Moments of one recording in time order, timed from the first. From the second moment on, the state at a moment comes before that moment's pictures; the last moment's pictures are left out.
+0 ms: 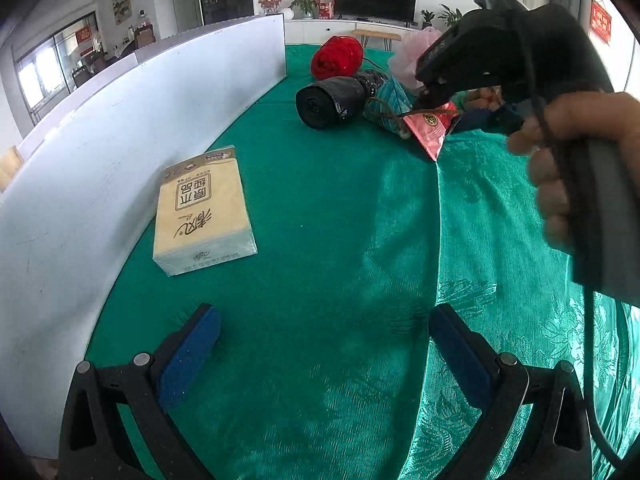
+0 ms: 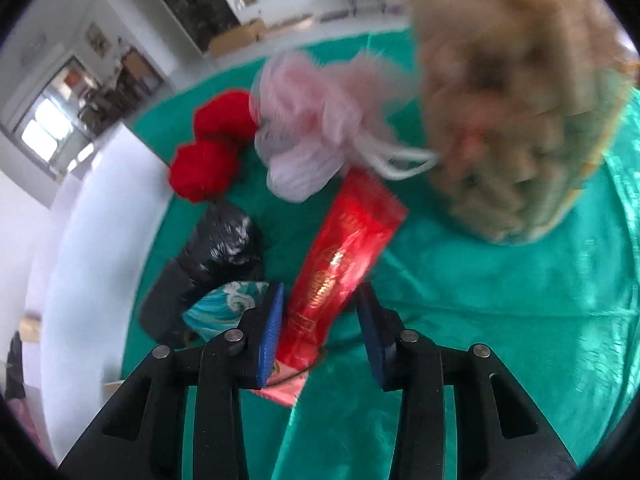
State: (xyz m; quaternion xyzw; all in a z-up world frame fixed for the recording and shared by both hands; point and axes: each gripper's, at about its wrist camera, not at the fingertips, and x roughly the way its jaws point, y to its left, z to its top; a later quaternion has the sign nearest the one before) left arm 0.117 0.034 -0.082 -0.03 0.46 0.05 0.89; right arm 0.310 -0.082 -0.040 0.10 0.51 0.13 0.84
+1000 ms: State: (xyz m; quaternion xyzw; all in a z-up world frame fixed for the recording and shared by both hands) left arm 0.120 0.034 -0.082 -0.03 0.46 0.05 0.89; right arm 0.117 -0.357 -0.043 0.37 0.39 0.03 0.84
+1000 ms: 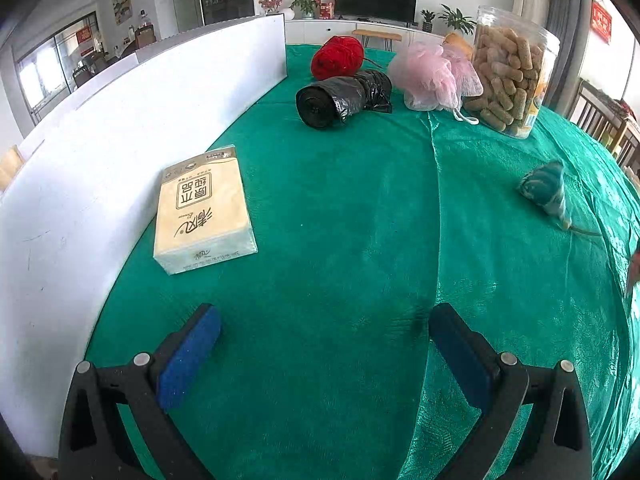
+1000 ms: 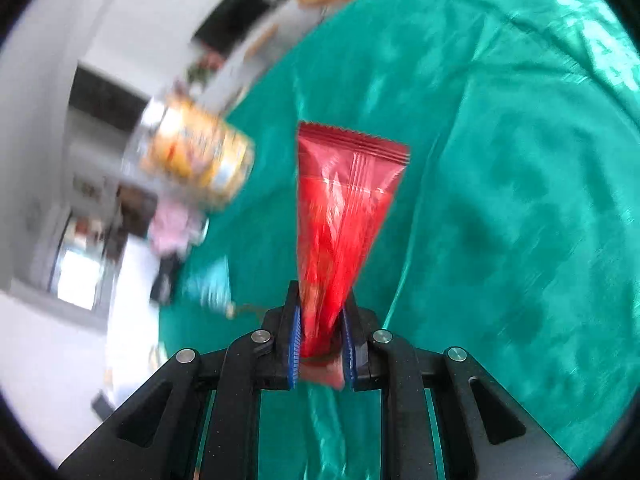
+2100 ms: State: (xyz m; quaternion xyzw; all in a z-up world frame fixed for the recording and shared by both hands) left arm 0.118 0.034 -0.082 -0.03 0.46 0.05 0.89; right arm 0.105 -0.451 0.038 0.29 0.30 0.02 0.91
